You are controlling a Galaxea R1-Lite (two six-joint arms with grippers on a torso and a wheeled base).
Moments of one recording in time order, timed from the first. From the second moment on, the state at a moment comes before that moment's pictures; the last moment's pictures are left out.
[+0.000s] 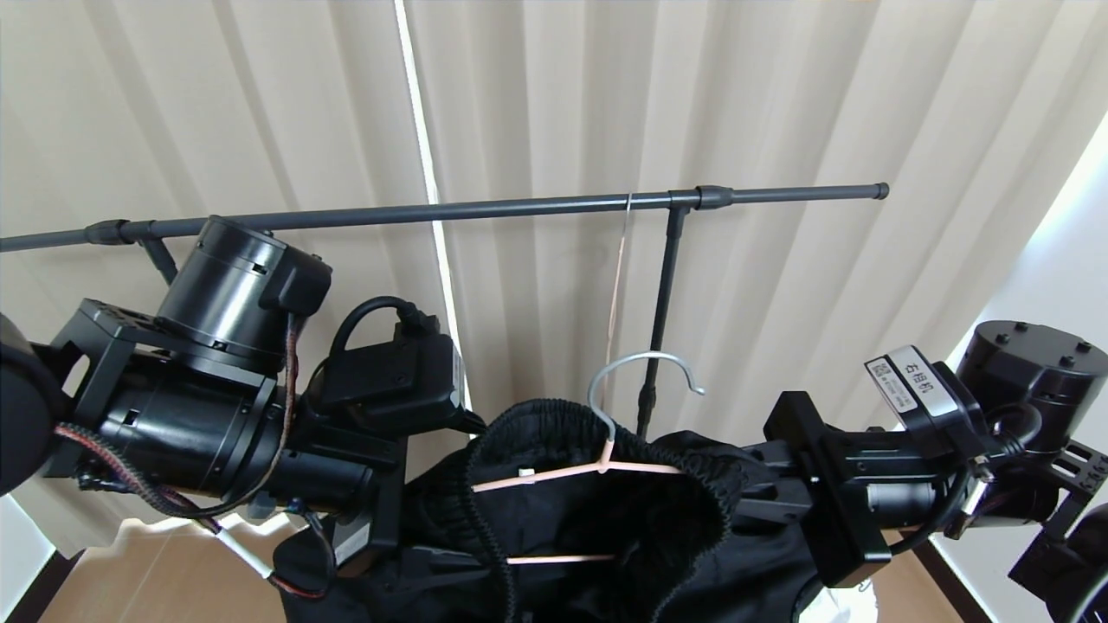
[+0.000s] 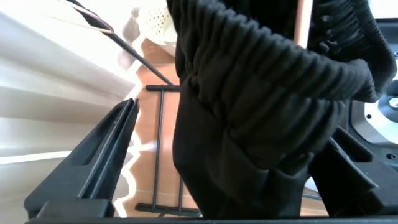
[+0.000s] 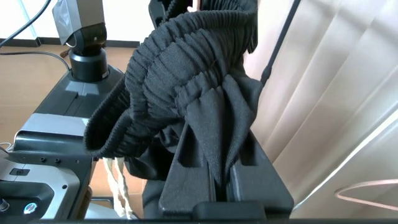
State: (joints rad) left arm -0.55 1.54 -1.03 0.29 -0.49 0.79; right arm 0.46 1.69 -0.47 -1.13 1.07 -0.19
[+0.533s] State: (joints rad) left arm -0.56 1.54 -1.01 0.25 -0.42 0.79; right arm 0.46 1.69 -0.47 -1.13 1.07 -0.19
